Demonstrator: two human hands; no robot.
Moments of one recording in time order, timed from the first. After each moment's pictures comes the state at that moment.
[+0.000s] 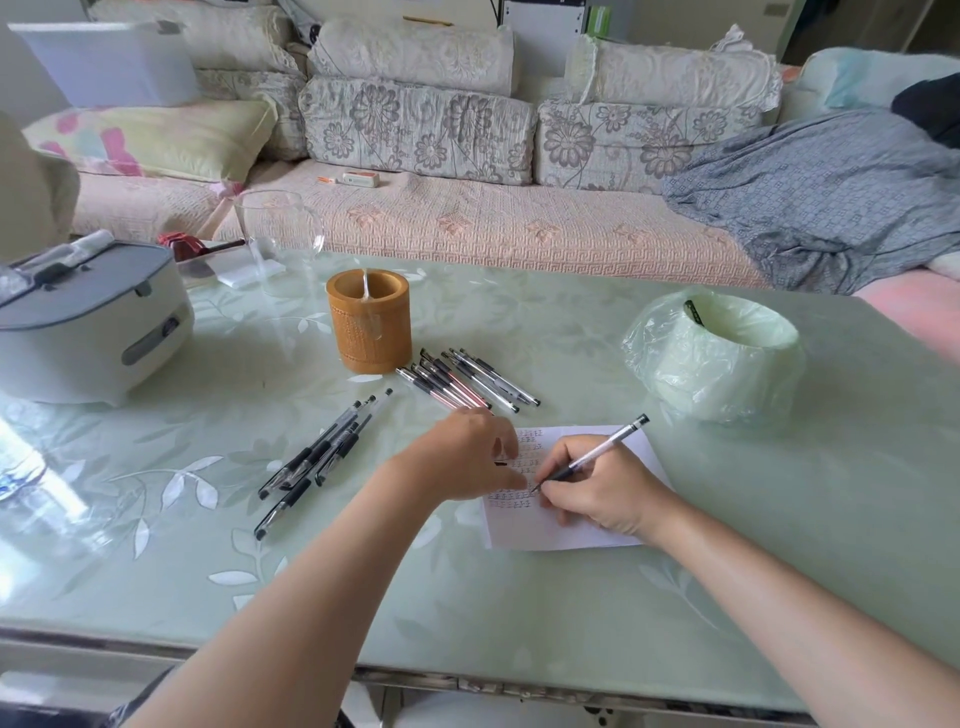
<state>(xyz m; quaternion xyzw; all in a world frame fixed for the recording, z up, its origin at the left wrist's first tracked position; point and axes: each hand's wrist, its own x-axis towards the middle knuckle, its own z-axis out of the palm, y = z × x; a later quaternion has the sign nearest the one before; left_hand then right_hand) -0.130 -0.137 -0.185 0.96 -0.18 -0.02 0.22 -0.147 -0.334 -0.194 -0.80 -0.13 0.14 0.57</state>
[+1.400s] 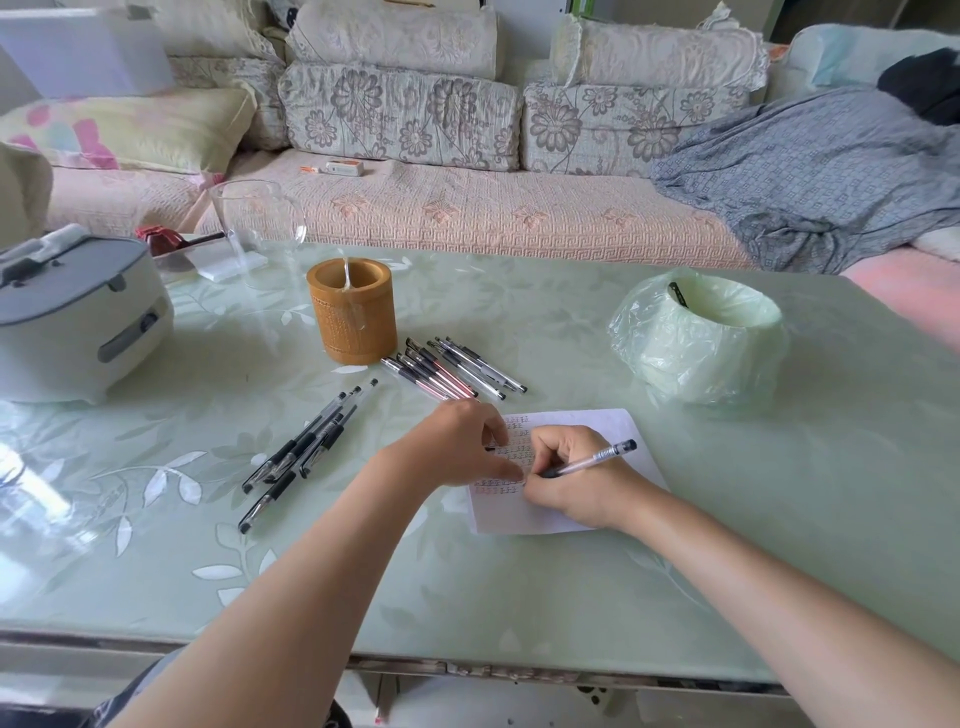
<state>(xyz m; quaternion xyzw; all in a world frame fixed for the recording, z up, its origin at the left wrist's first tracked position) -0.123 -0.145 -0.192 0.95 -0.14 -0.06 0.27 -0.149 -0.332 -0.201 -0.85 -0.18 0.10 0.49</state>
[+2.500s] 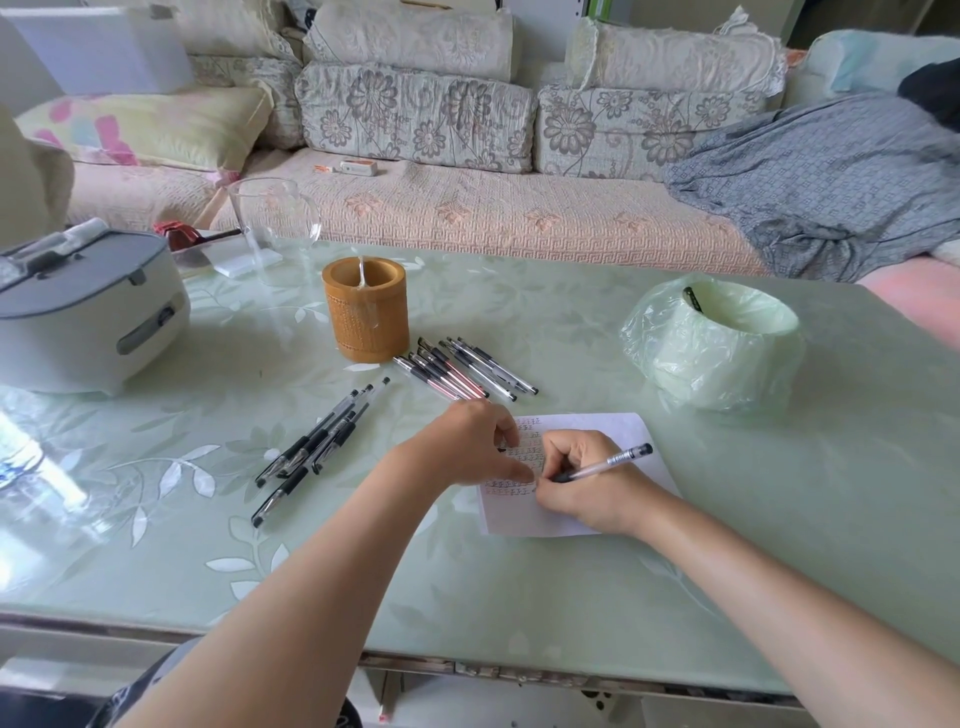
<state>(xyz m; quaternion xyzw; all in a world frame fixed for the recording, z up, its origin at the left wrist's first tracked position) -0.121 -0.144 -0.195 0.95 -0.13 -0.05 0.28 -0.147 -0.333 -0.204 -0.84 -0.19 0.10 0.49</state>
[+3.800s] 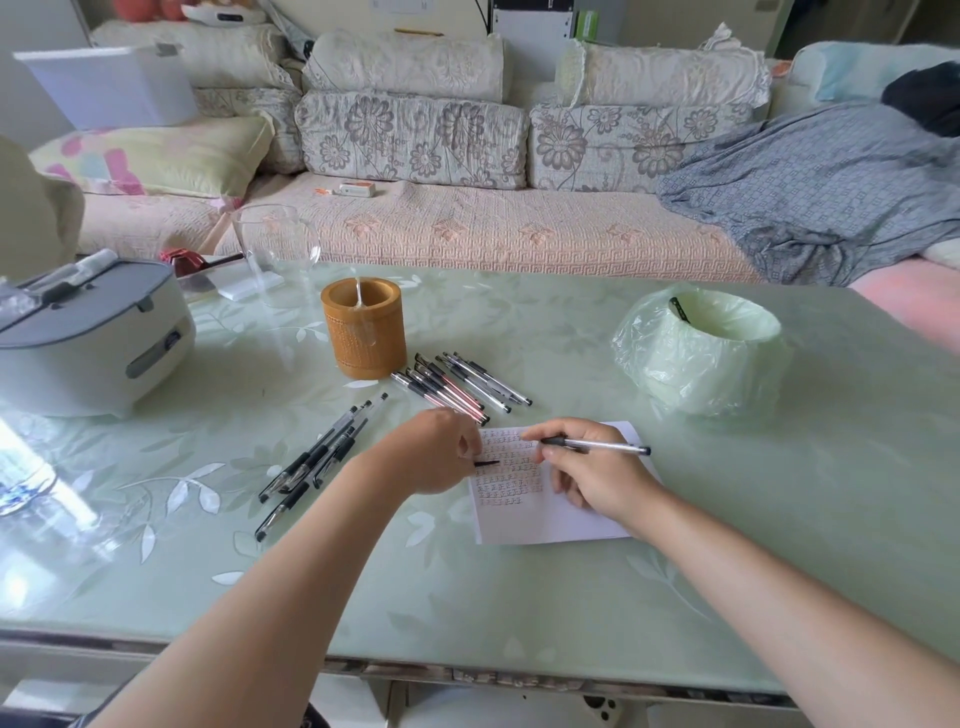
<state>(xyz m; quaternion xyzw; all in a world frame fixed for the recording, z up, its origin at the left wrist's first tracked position) -0.132 -0.117 -0.178 0.98 -0.13 -0.06 0.17 -0.145 -0.335 -0.190 -0.75 -0.08 0.12 0.65</state>
